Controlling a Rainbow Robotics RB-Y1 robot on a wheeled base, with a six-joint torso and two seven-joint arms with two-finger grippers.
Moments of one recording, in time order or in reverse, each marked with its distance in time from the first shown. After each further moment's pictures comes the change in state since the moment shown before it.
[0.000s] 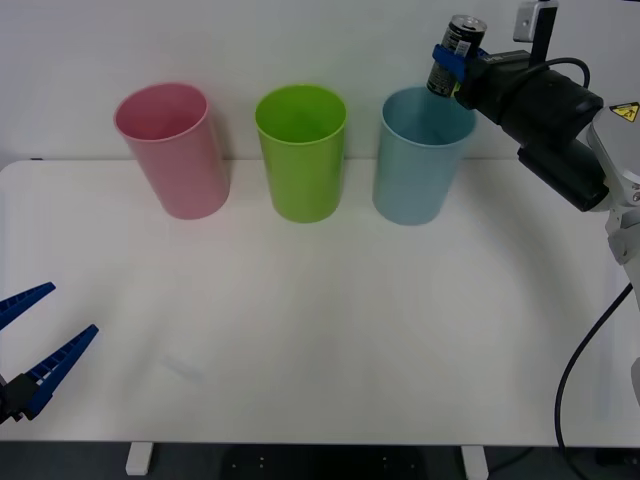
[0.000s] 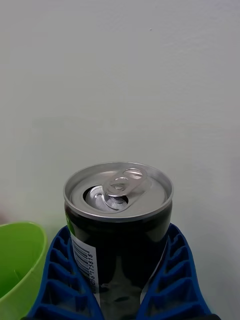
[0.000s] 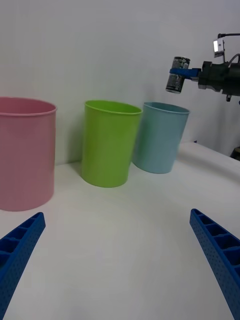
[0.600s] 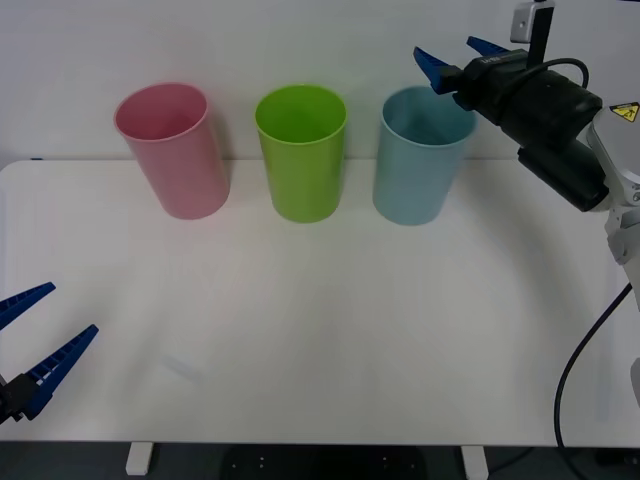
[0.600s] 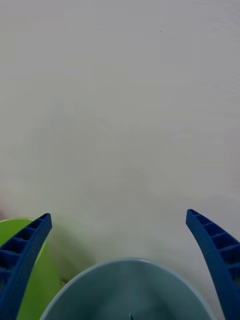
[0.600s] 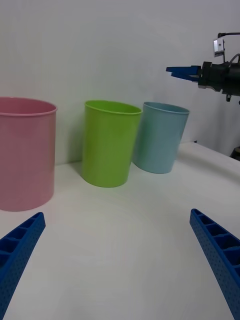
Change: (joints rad) right arm 0.001 0.001 0.000 -0.001 -0.009 -0.012 0.044; left arm 0.000 0.000 0.000 0.000 0.000 0.000 0.000
